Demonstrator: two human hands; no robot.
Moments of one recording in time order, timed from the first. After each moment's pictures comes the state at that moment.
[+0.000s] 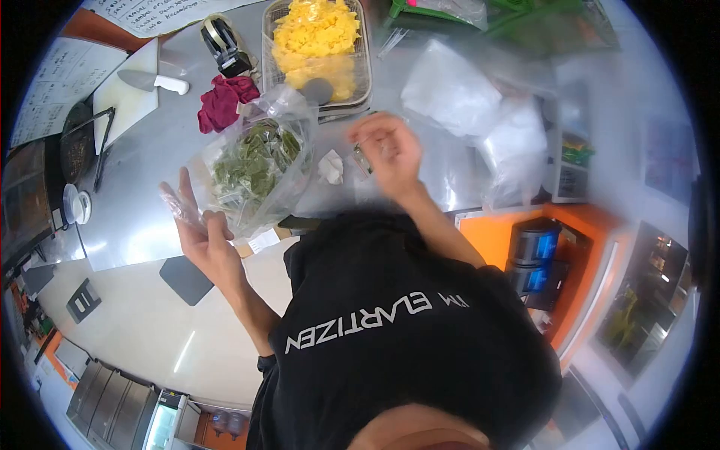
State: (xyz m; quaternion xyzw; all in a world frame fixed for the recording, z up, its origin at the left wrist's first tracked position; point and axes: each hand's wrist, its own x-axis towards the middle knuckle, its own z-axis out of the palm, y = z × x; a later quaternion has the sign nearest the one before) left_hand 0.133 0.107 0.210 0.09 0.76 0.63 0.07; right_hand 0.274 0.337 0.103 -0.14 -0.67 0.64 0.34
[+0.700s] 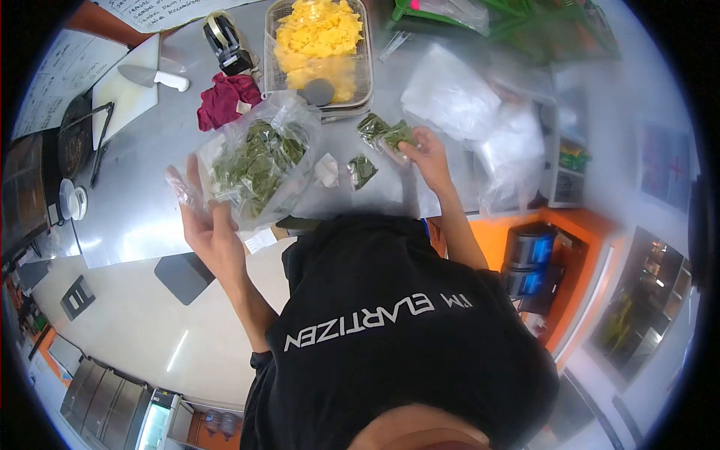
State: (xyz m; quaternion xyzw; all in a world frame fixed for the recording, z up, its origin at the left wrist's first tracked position) left_hand 0.132 0.118 0.208 0.10 0.77 0.63 0.09; right_hand 0.361 0.404 0.014 -0.39 -0.63 0.65 0.16
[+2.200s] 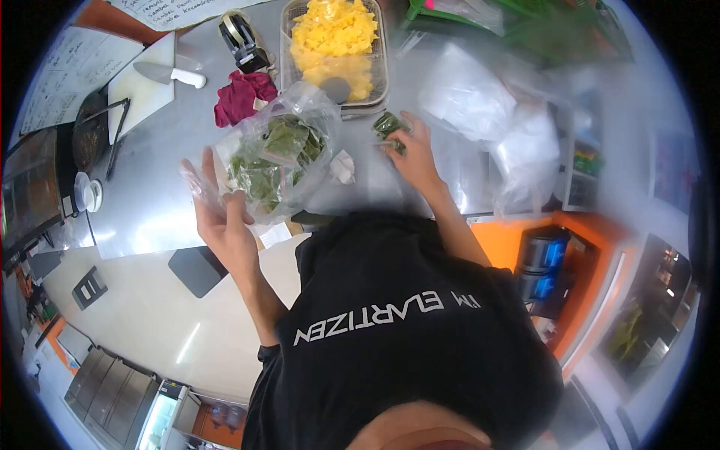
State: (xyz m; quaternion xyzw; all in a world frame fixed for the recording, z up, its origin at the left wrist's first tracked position) left_hand 0.132 0.121 0.217 0.10 0.76 0.63 0.10; right_hand 0.314 0.365 0.023 -0.26 -0.90 0.30 0.19
